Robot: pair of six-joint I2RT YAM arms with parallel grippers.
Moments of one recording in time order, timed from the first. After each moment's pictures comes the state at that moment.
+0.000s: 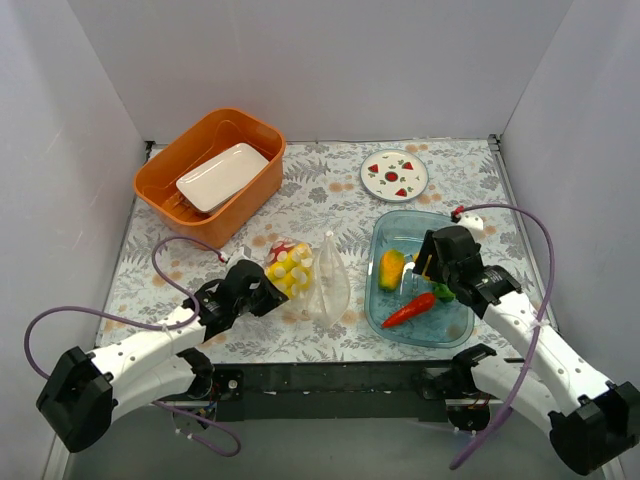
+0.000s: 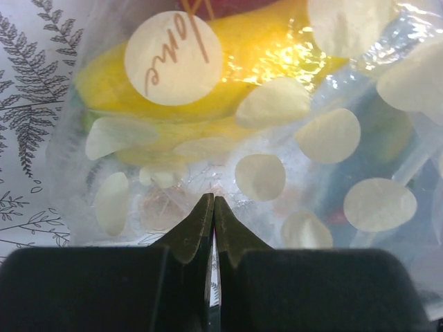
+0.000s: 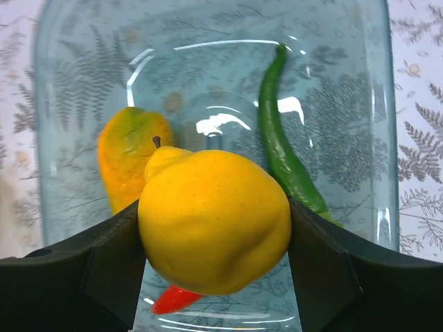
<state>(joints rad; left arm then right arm) -0.72 0.95 0.42 -0.23 -0.11 -1.15 0.54 0.85 0.72 -0.63 0.40 0.59</state>
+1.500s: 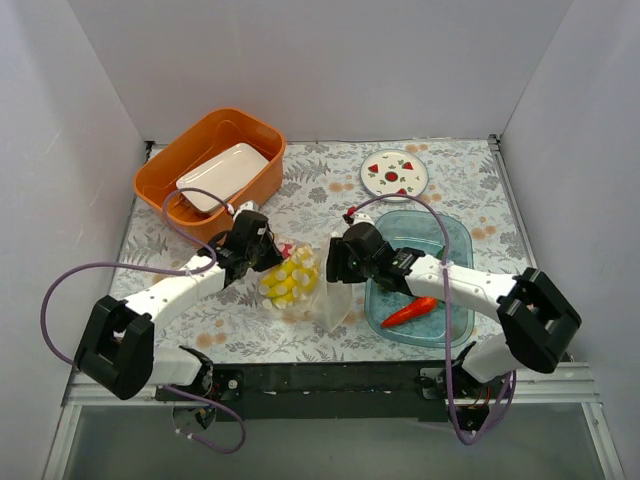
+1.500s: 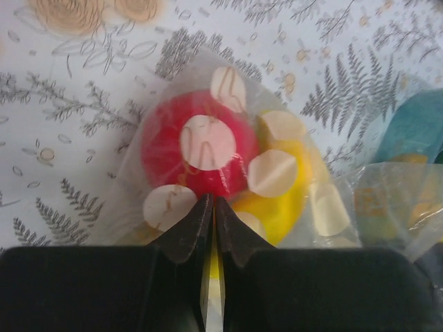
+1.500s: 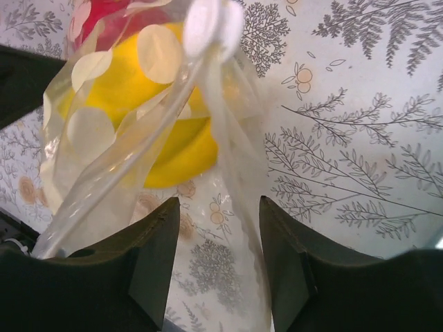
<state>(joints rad) -0.53 1.31 0.79 -0.27 -0.09 -0.83 0.89 1.44 0.86 -0.17 0.06 0.73</state>
